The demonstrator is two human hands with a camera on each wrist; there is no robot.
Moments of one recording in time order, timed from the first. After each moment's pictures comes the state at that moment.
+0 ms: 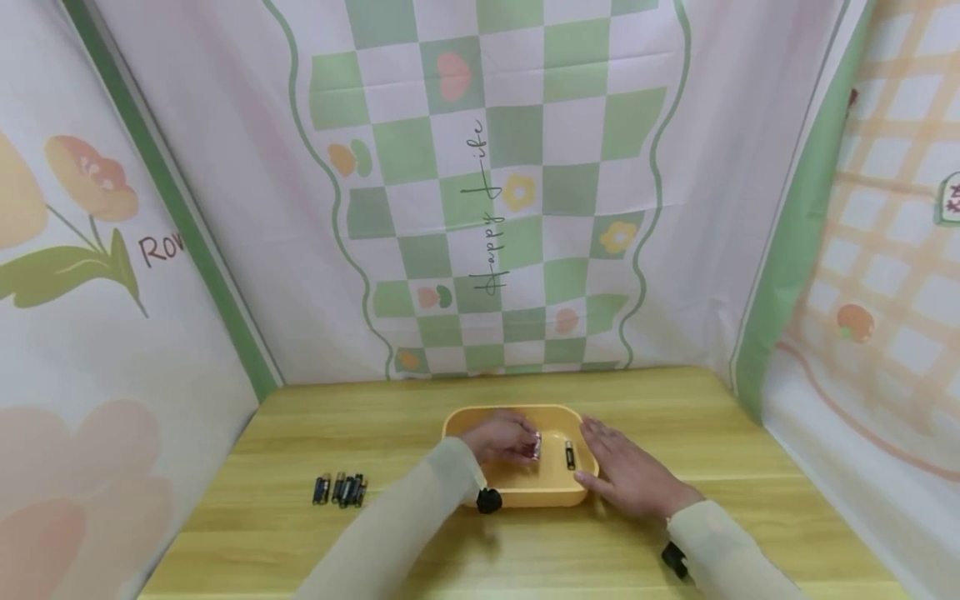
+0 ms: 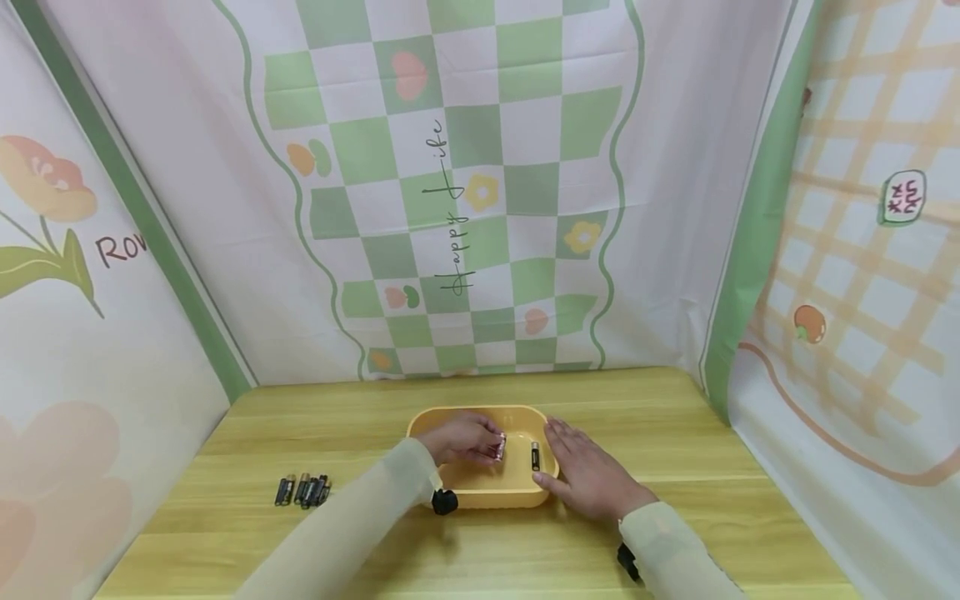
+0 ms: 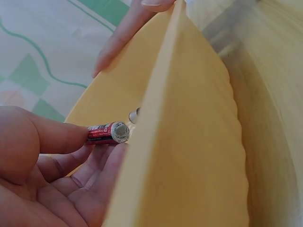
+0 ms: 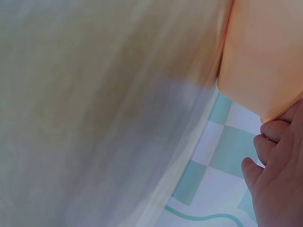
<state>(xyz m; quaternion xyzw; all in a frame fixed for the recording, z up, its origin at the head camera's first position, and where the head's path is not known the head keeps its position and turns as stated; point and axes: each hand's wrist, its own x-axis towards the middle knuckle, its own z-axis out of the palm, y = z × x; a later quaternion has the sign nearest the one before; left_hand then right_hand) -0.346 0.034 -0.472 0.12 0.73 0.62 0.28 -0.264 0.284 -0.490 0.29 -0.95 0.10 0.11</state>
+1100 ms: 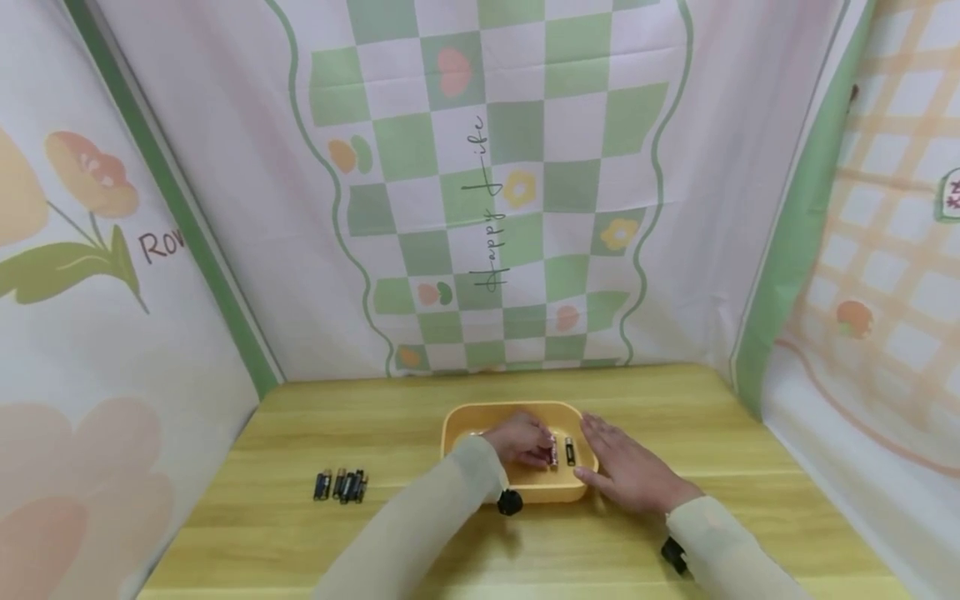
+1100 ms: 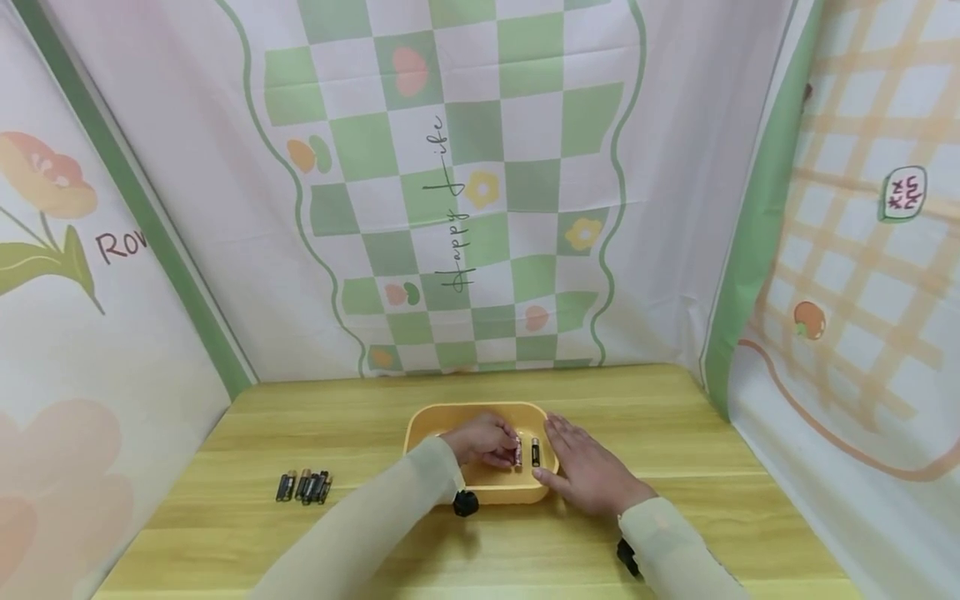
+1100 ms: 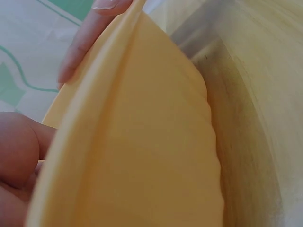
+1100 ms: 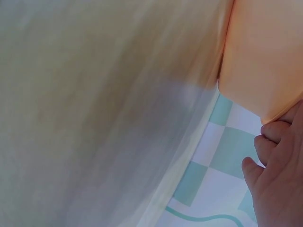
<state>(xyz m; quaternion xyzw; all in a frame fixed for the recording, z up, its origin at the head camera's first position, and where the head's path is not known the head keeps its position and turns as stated) -0.340 0.067 -0.486 0.09 0.75 0.61 0.26 -0.263 0.282 -0.491 0.29 -0.95 0.10 0.11</state>
